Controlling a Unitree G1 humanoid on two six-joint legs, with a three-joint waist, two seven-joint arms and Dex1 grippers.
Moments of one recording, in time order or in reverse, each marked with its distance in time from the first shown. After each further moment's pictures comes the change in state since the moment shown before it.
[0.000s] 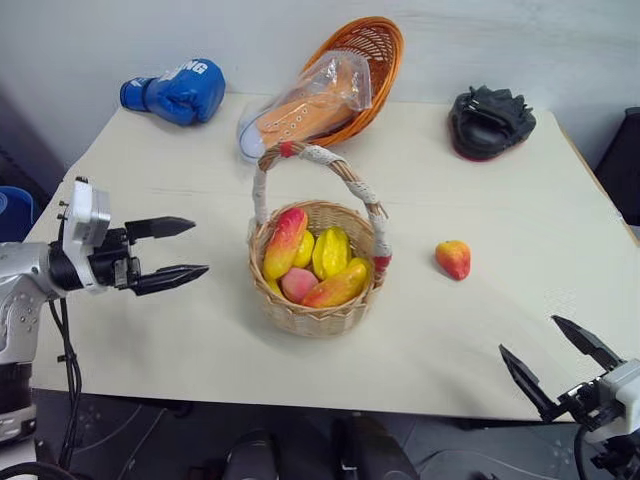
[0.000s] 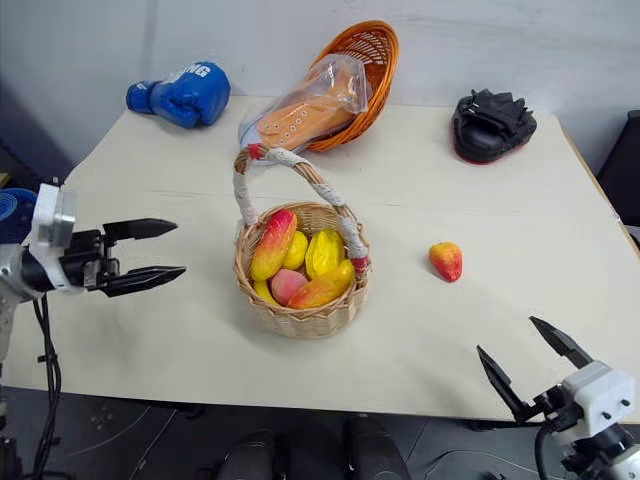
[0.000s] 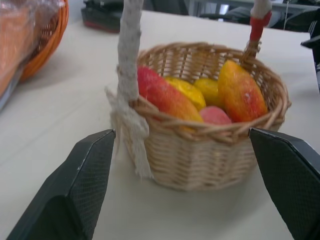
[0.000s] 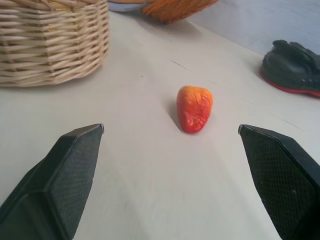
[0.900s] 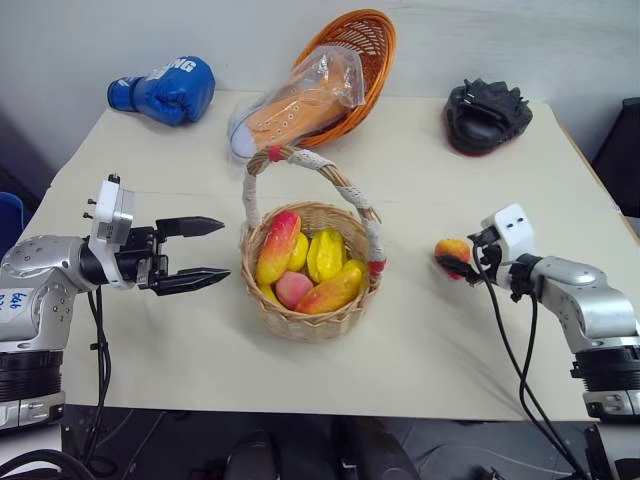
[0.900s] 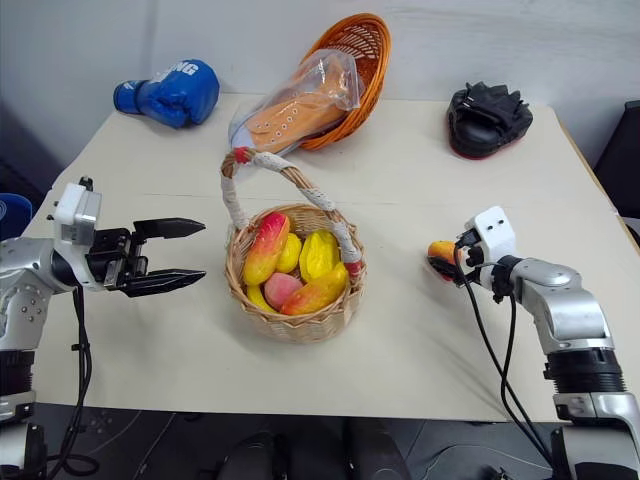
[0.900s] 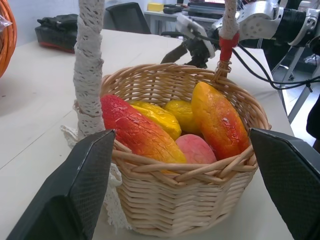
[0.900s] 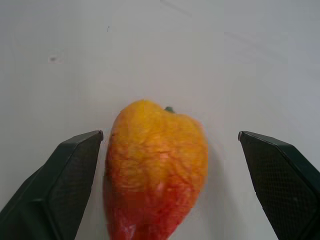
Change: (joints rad) left arm -0.108 -0.094 -0.084 -0.020 -0.035 -0.019 -0.053; right arm -1.077 -0.295 0.511 0.624 -0.143 0.795 -0.089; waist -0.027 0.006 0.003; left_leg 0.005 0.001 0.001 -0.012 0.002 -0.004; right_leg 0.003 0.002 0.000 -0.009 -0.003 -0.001
